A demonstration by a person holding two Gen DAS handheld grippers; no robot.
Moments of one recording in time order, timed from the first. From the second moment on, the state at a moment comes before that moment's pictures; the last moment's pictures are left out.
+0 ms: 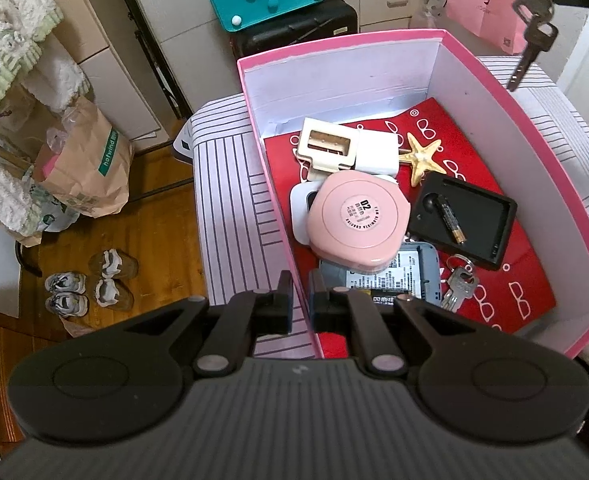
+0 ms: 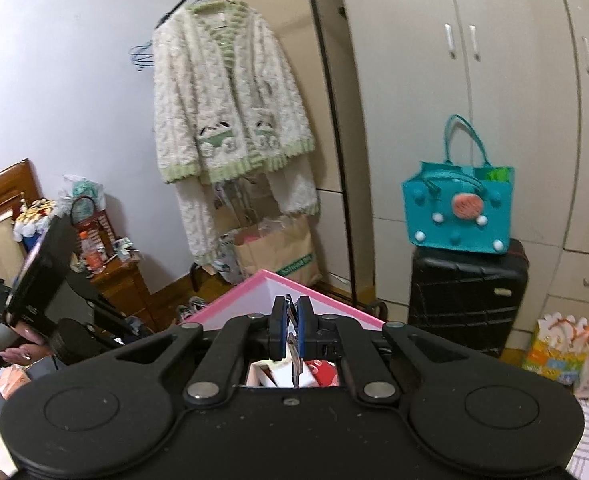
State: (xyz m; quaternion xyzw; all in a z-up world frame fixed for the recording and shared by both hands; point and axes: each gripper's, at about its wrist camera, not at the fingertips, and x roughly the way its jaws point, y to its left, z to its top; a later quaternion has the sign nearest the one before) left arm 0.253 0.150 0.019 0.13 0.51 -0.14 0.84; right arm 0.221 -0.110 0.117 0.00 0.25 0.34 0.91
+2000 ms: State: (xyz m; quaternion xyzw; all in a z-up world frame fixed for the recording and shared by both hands) left arm 0.275 0.148 0.014 0.11 0.52 -0.12 0.84; right arm 0.209 -0.178 0.001 -0.03 0.37 0.22 0.90
